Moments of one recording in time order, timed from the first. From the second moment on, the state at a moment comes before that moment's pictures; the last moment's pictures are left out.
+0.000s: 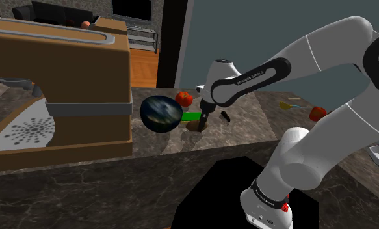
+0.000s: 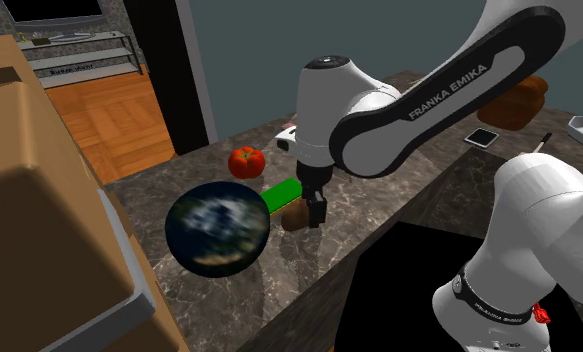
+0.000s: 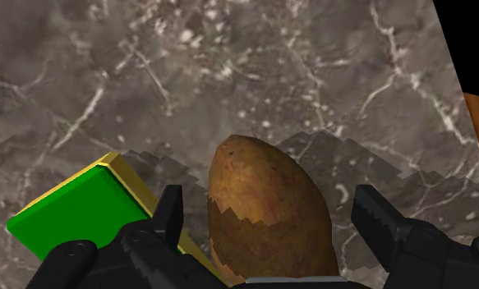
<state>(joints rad) 0.12 -0.33 -0.28 -2.72 -0.13 2.43 -0.48</state>
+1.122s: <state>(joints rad) 0.12 -0.34 -0.28 -2.71 -0.13 2.42 -0.48</state>
